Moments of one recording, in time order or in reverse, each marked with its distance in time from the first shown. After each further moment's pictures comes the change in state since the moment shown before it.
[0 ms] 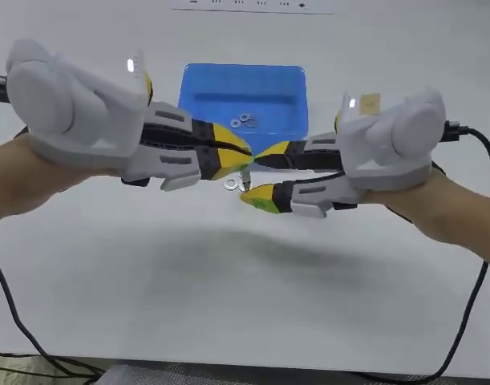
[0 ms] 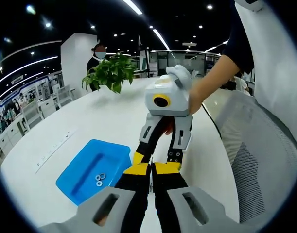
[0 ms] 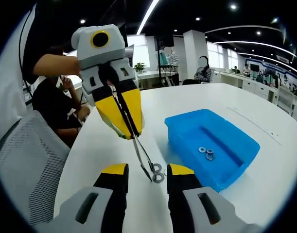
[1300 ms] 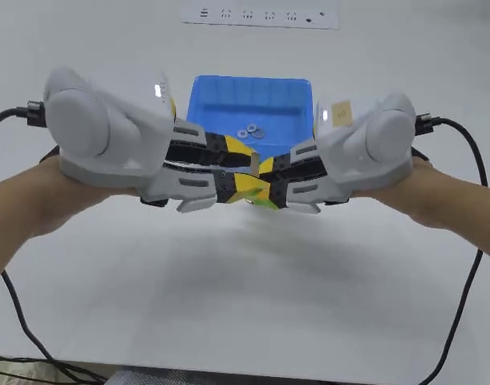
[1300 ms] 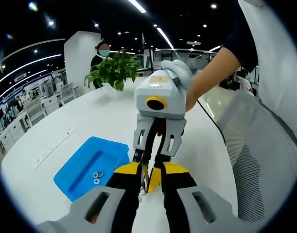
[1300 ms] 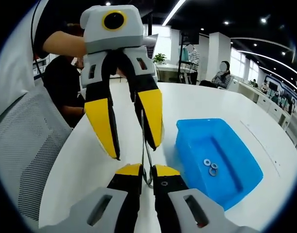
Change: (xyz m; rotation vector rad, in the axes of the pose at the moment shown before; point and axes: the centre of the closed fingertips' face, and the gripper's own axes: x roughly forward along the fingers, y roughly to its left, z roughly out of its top) left arm 0.005 -0.008 -0.002 -0.019 0.013 0.040; right arm 0.009 0.008 0.000 -0.201 0.085 0.081
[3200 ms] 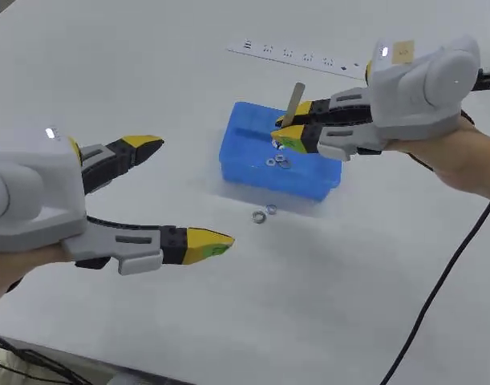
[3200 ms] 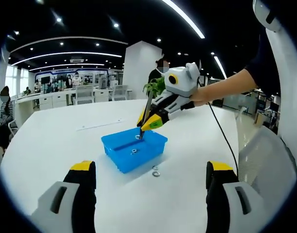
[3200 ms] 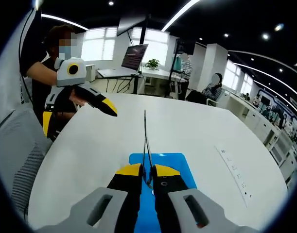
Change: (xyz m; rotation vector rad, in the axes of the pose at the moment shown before) left arm -0.099 0.017 -0.042 -0.337 -0.196 0.426; right arm -0.013 -0.082 0.059 -0.090 -0.022 -0.107
